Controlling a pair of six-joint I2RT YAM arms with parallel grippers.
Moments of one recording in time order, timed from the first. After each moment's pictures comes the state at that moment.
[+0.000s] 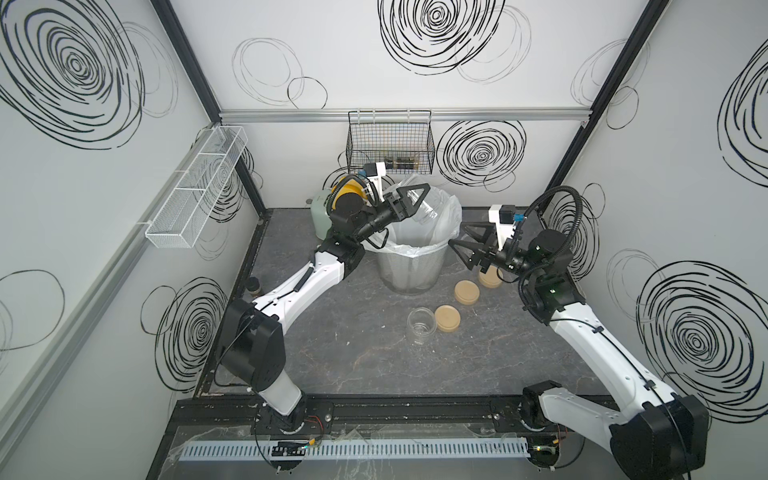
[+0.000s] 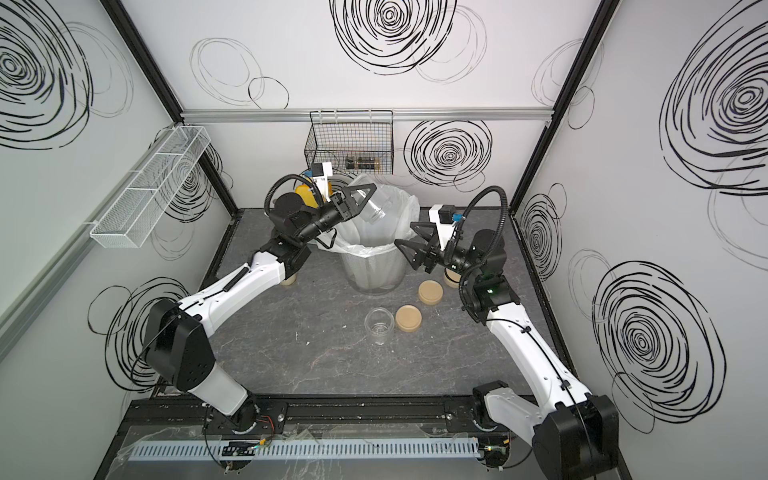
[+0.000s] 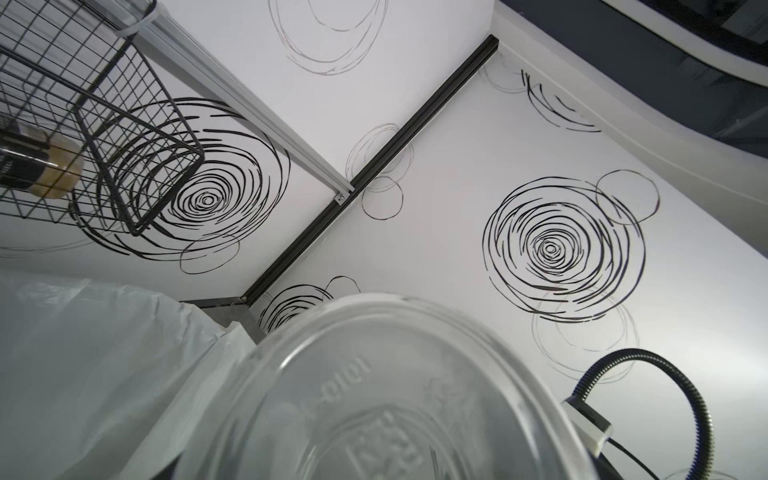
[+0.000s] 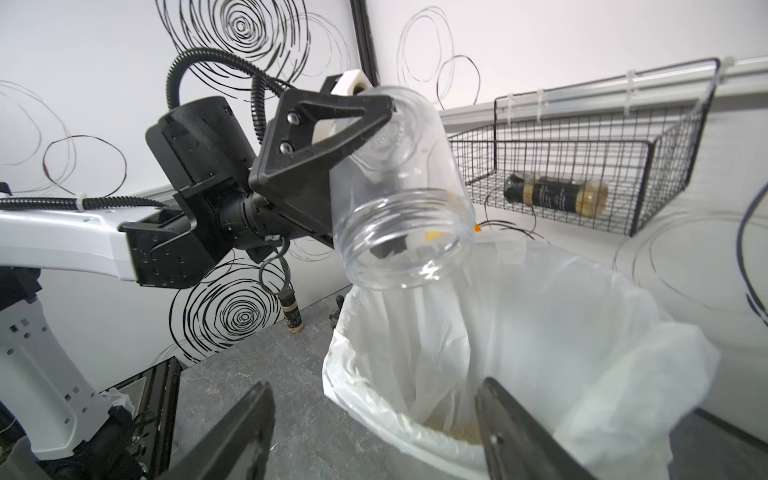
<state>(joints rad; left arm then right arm) -0.48 1.63 1.35 0.55 0.48 -0.97 0.31 1.11 0.91 0.31 -0.75 0.23</state>
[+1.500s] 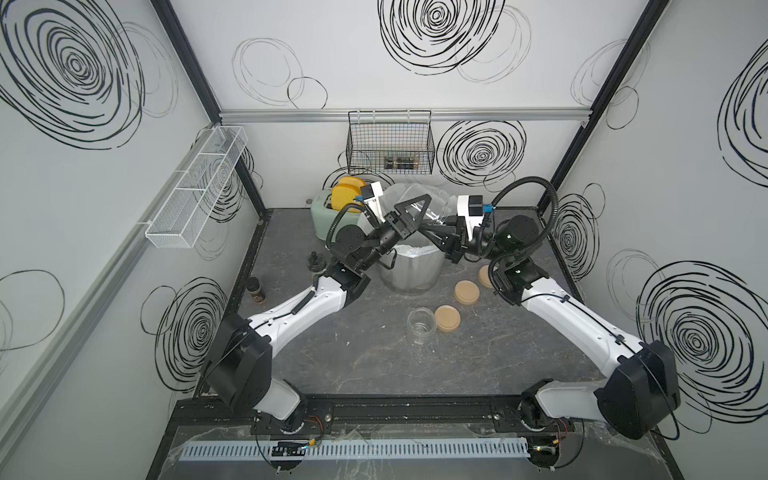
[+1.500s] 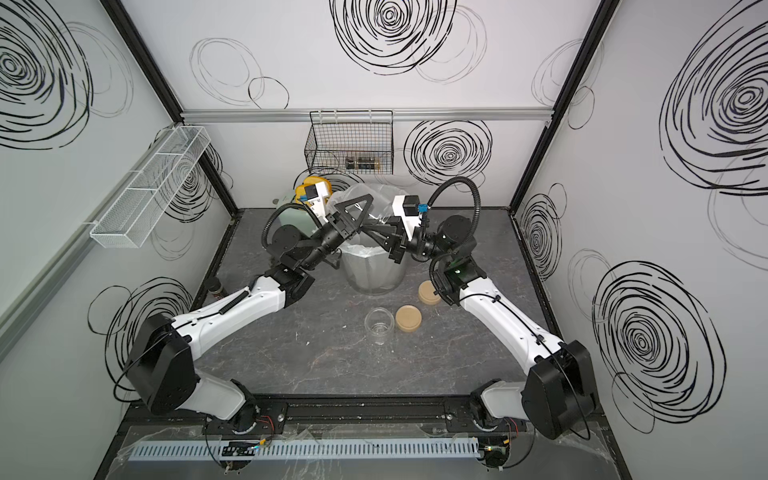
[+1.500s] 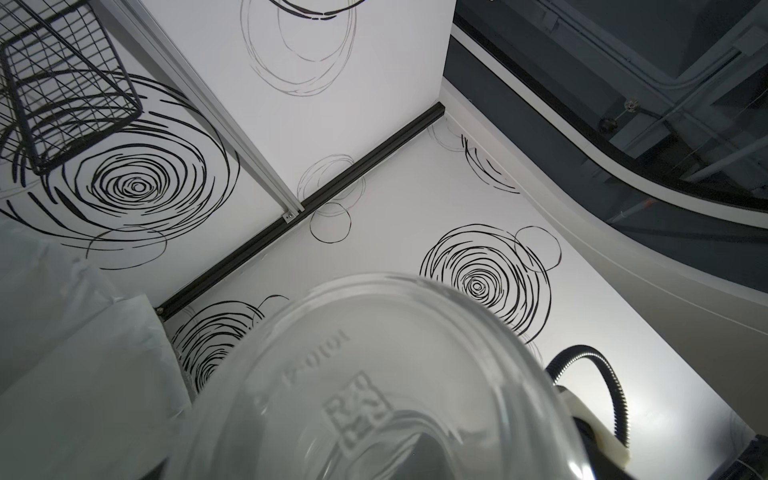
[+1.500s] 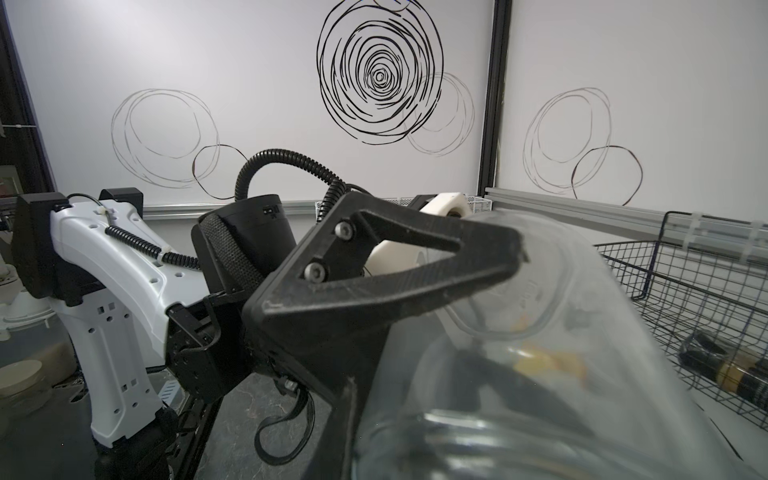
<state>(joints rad) -0.60 1.48 1.10 0.78 0.27 -1.10 0.49 1.32 1.06 0.58 -0.82 0.21</state>
